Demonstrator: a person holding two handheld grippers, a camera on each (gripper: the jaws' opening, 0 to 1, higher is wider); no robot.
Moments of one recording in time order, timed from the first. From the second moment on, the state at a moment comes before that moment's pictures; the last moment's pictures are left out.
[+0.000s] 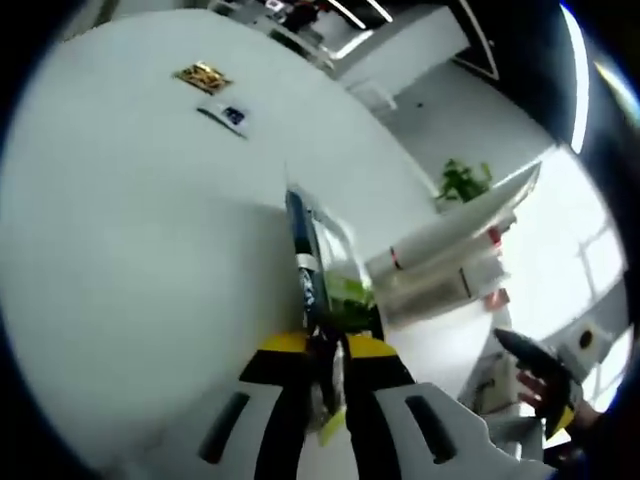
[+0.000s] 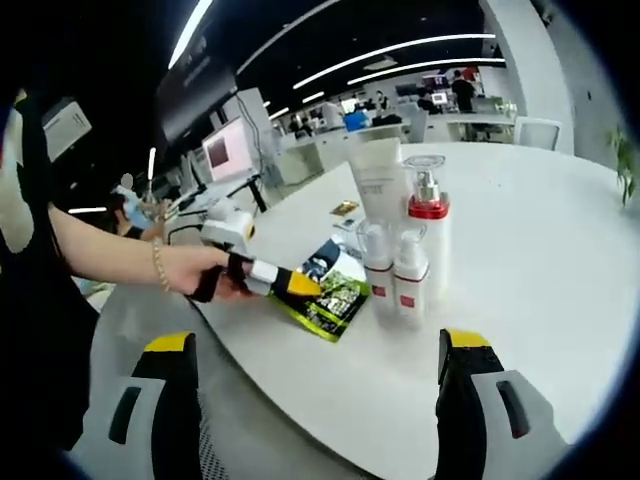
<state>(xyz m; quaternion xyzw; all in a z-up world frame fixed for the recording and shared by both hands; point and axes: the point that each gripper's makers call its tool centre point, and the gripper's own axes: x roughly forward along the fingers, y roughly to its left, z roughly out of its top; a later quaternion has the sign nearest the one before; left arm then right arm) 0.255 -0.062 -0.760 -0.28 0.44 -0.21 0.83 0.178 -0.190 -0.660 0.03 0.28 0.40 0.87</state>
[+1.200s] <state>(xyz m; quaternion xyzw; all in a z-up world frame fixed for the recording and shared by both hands) 0.262 -0.024 -0.752 0.04 0.43 -0.23 0.87 0.179 -0.192 -0.659 0.05 0.28 0.40 0.87</state>
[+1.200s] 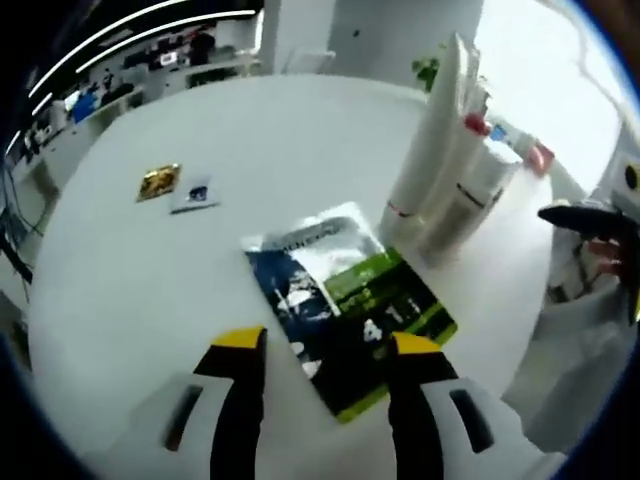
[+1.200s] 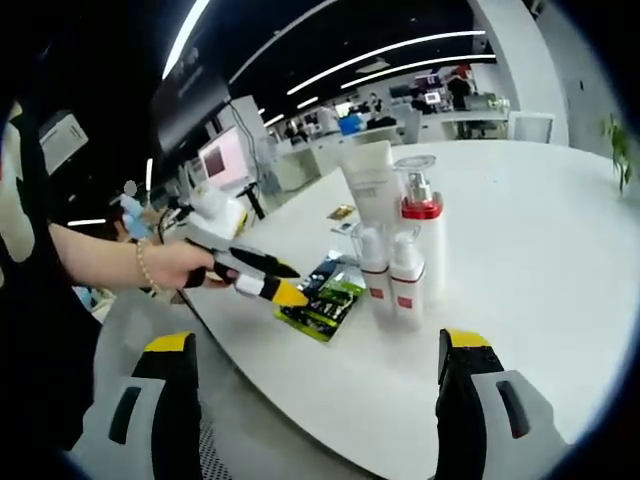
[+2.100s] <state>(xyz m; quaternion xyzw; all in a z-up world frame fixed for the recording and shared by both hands) 0.230 0.007 -0.686 0.00 0.33 -0.21 0.92 0.185 -0.188 -0.663 0.06 0.28 0.39 0.87</state>
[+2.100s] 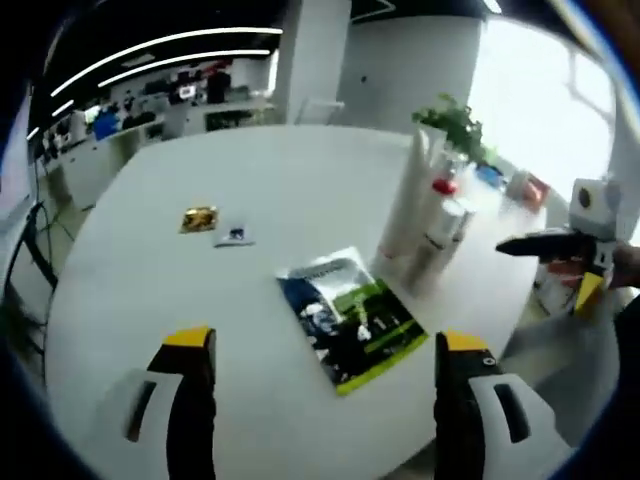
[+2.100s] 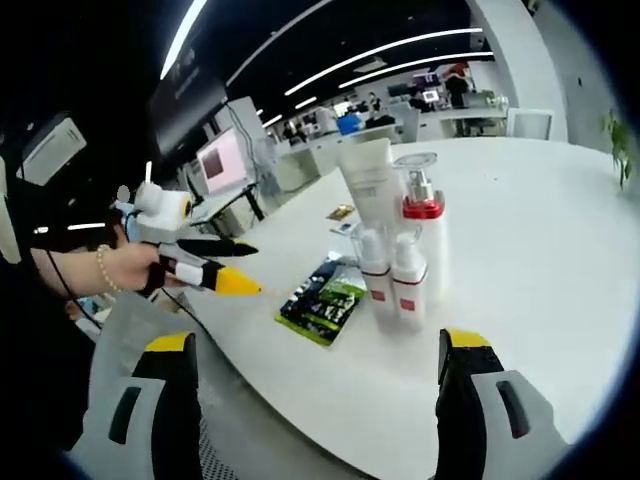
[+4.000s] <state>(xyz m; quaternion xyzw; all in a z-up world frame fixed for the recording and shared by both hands) 0.179 0.058 -0.643 -0.04 0.29 -0.14 0.95 0.174 -0.178 -0.661 0.02 0.27 0.43 0.86</state>
